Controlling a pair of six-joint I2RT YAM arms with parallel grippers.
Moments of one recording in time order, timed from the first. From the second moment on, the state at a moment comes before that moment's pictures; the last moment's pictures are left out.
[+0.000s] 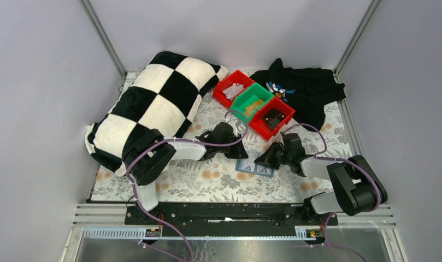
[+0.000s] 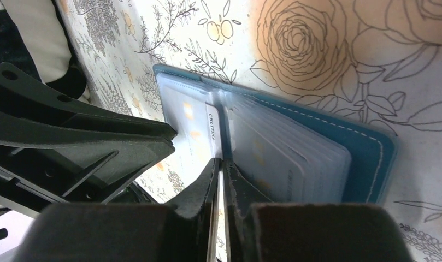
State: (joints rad) left arm -0.83 1.83 0.90 0.23 0.28 -0.77; right arm 0.34 1.40 0.33 0.25 -0.45 0.97
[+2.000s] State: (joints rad) left arm -0.70 1.64 0.94 -0.05 0.47 -0.65; right arm 0.34 0.88 0.36 -0.15 -0.30 0.82
